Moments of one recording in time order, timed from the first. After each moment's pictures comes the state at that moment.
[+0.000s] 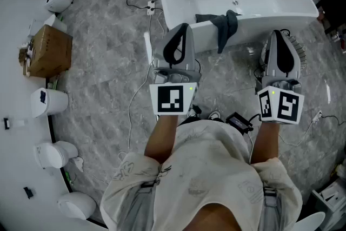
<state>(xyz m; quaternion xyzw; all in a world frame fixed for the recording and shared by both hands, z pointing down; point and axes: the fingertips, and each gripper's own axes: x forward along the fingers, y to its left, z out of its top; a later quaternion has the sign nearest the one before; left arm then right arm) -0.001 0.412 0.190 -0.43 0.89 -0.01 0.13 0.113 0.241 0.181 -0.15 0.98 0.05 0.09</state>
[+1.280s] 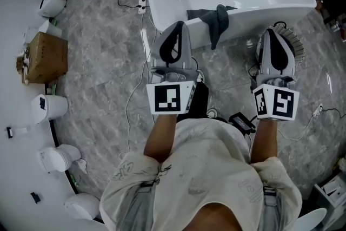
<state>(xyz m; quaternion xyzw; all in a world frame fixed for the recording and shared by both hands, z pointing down) -0.011 0.337 0.221 -0.43 0.89 0.00 0.11 0.104 0.173 0.227 -0.15 0.99 0.04 0.06</state>
